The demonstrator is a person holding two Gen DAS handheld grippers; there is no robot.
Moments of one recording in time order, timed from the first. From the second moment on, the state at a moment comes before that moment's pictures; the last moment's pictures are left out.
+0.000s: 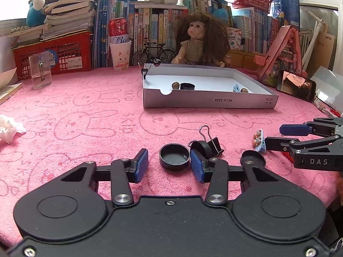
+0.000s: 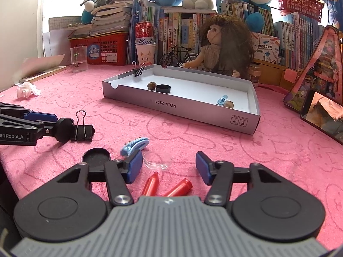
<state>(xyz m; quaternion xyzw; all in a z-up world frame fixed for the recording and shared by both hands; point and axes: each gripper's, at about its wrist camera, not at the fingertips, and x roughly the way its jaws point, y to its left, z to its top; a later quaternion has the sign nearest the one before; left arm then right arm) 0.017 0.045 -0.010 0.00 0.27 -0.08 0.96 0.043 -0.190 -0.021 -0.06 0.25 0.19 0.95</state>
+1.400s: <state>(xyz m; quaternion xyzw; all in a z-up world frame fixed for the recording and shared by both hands) 0.081 0.030 0.034 -0.03 0.21 -0.07 0.97 0.097 -0.222 0.006 0.01 0.23 0.07 0.97</state>
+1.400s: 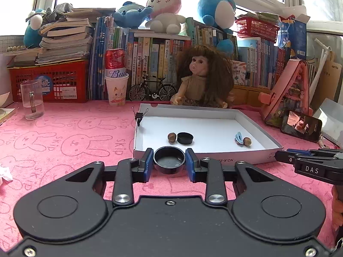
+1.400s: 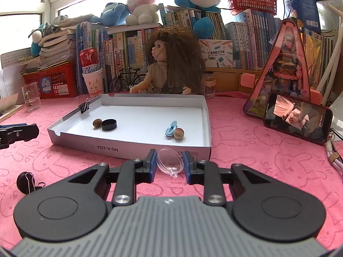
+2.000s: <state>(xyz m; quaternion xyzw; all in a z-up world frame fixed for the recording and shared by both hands) 0.136 0.024 0.033 -0.04 0.23 -0.06 0.97 0.135 -0.224 0.010 0.04 0.22 0.06 0.97</state>
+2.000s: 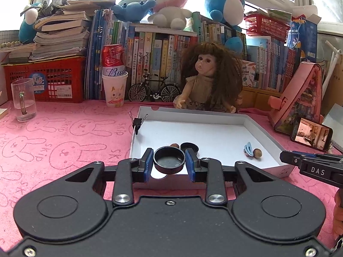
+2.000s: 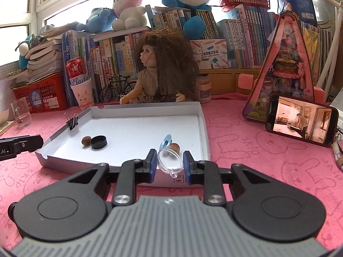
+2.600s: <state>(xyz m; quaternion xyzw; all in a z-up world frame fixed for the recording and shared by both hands) 0.227 0.028 0.025 -0.06 0.30 -0.06 0.95 0.214 -0.249 0.017 0.13 0.30 0.06 0.94</state>
